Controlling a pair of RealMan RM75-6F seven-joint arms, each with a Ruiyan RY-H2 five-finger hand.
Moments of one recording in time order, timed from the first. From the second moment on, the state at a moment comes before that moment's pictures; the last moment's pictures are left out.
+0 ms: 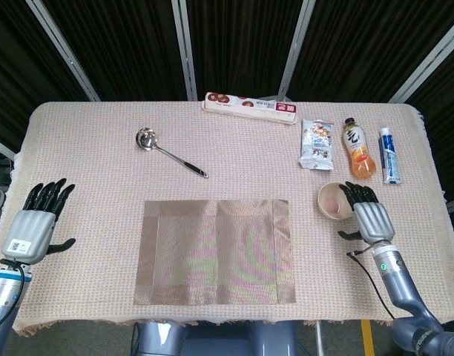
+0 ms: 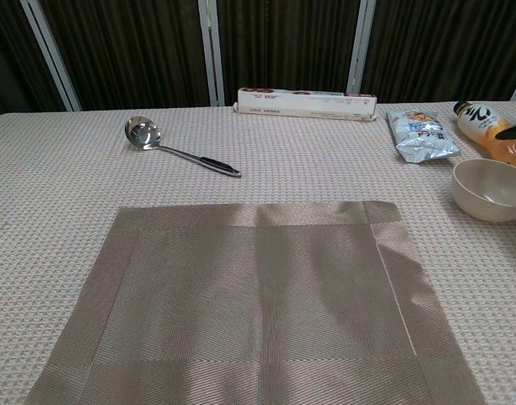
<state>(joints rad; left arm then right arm) -0.35 -1.08 0.02 -1.83 1.32 1.40 0.30 0.43 -1.39 0.17 -1.29 -1.27 1.00 -0.04</state>
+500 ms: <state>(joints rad) -0.34 -1.07 -0.01 -1.83 1.33 1.37 0.27 0.47 -1.55 0.17 -1.05 -1.25 0.97 -0.01</state>
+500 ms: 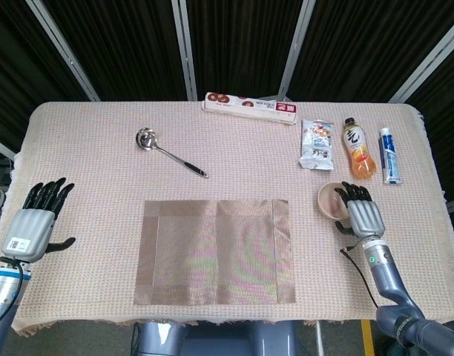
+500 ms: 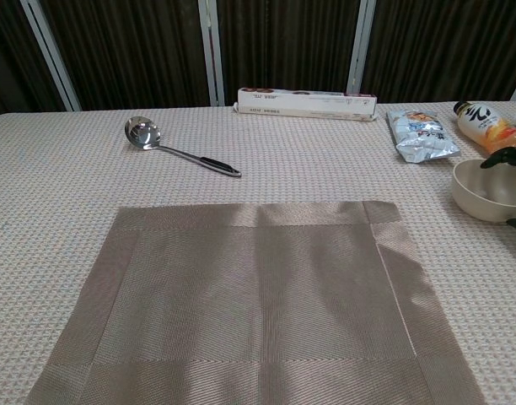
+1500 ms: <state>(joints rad) -0.31 -1.05 -0.03 -1.85 1.38 1.37 0.23 0.46 -1.56 0.14 -1.03 -1.54 1.35 0.20</state>
